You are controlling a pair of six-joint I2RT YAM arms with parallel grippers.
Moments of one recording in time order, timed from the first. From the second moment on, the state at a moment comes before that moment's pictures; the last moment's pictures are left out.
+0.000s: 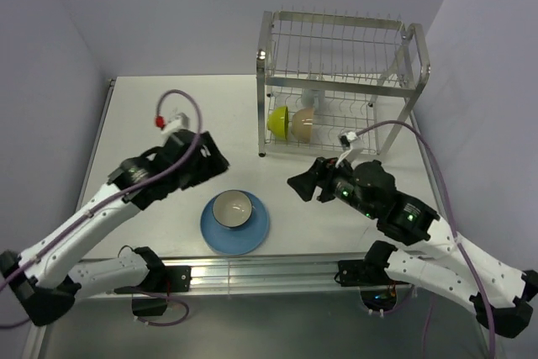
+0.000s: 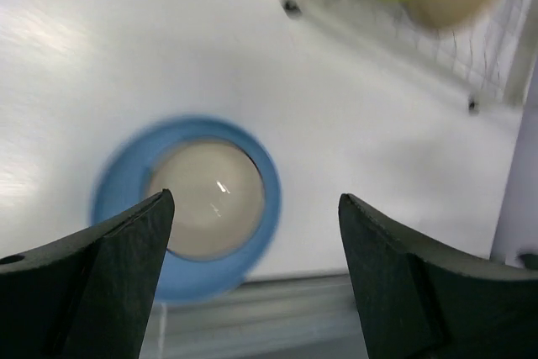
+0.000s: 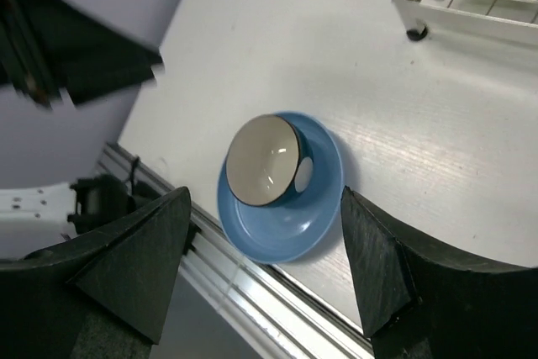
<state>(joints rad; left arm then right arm) -0.85 1.07 1.17 -0.91 -0.34 -1.03 0.87 0.64 0.77 -0.43 0.13 0.69</state>
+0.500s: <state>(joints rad) -0.19 0.99 0.92 -0.74 -0.05 -0.92 1.18 1.29 1.08 -0.47 0.20 0.54</state>
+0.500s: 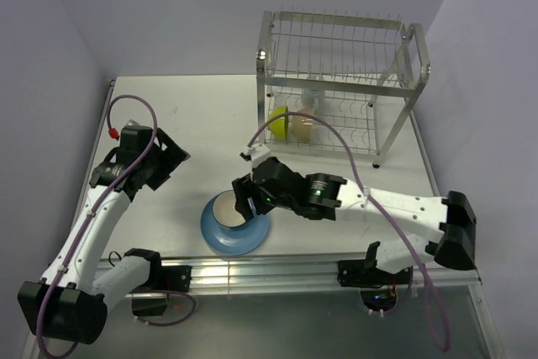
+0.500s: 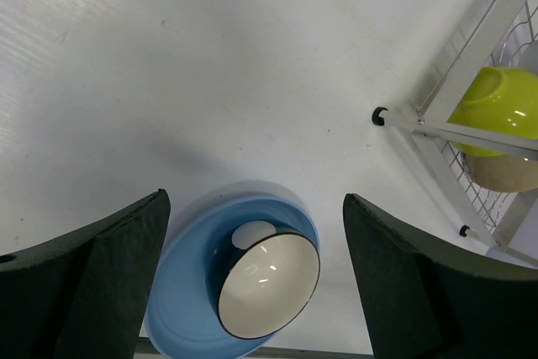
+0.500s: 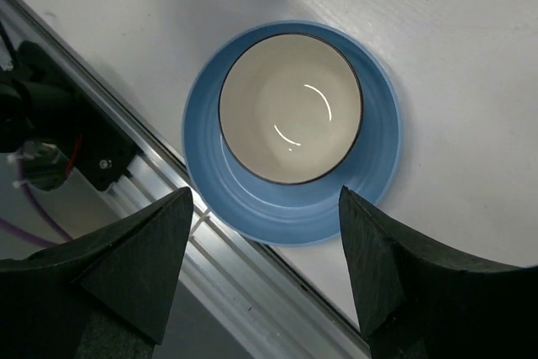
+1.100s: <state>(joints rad) -0.10 0.83 0.77 -0.72 0.07 -0.92 1.21 1.82 1.38 -0.49 0.07 0.42</state>
